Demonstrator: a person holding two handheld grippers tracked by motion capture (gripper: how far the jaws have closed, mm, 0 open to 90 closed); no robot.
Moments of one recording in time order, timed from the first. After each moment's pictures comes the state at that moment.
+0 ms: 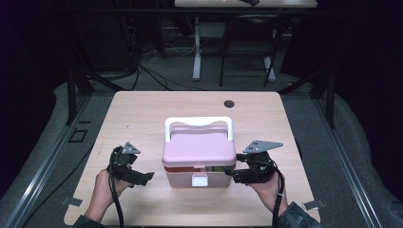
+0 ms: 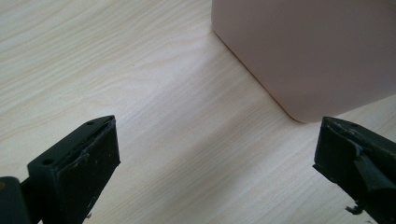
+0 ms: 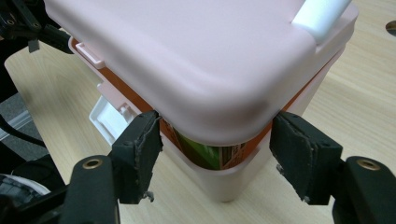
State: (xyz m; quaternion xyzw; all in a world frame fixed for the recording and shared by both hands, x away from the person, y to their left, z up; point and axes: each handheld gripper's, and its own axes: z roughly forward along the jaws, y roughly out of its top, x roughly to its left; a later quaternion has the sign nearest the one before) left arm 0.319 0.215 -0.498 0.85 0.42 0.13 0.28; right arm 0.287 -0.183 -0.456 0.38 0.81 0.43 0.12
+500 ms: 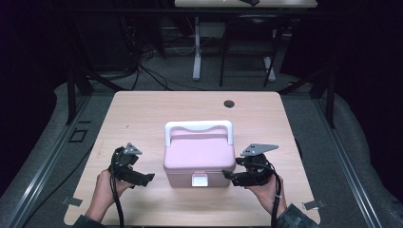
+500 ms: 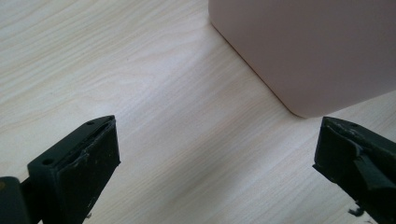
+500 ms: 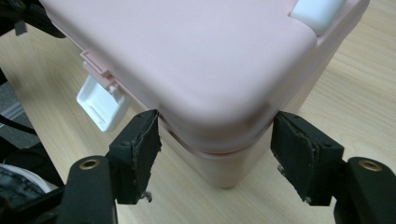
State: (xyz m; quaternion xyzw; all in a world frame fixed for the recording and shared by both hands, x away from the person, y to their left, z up) left arm 0.321 0.213 -0.502 0.86 0.42 0.12 0.27; right arm 0.288 -0.180 -0.469 0.39 0.82 0.40 0.11
